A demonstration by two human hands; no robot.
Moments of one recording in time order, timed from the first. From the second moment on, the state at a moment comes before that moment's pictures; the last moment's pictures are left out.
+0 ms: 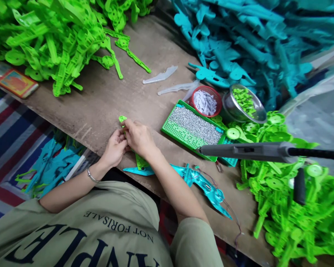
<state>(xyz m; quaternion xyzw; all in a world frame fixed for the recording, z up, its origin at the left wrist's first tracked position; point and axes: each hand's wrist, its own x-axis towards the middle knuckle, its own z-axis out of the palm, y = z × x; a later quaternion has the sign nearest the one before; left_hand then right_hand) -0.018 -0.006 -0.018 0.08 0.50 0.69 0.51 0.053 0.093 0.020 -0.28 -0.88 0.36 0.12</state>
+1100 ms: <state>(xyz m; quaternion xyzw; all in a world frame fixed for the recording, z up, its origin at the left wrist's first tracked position) -0.019 -0.007 -0.011 0.07 0.51 0.68 0.53 0.055 0.093 0.021 -0.32 -0.83 0.41 0.18</state>
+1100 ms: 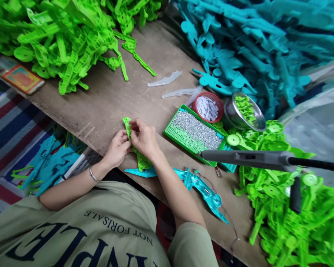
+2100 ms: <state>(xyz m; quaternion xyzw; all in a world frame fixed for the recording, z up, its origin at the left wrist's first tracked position) -0.019 -0.009 -0.020 0.09 0.51 0.68 0.51 0.056 0.078 0.025 -0.35 -0.86 0.32 0.17</state>
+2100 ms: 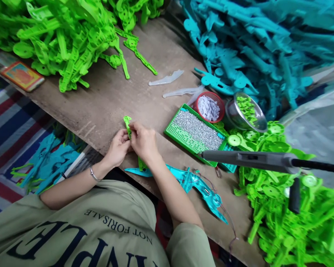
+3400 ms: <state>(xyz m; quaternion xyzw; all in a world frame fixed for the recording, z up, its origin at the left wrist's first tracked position) -0.023 -0.014 -0.015 0.10 0.51 0.65 0.56 0.125 0.067 0.030 -0.37 -0.85 0.33 0.20</state>
